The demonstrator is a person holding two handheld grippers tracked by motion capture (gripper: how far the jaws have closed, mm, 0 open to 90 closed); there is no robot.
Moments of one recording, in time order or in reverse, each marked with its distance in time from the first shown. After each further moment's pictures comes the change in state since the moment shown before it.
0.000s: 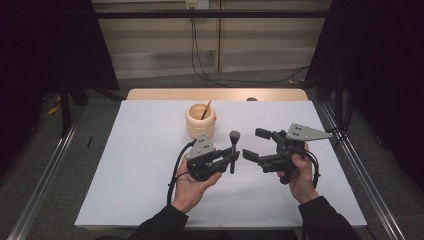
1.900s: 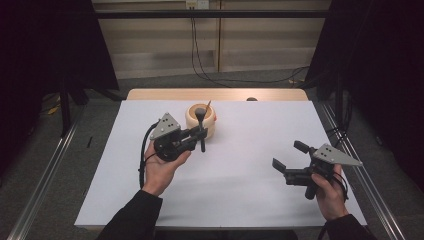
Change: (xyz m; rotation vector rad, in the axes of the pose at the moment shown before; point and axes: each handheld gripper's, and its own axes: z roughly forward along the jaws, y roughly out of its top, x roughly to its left) left arm 0.057 0.031 -0.053 -0.042 0.149 0.014; right arm -0.014 -0.050 -0.065 0.004 -0.359 -0.021
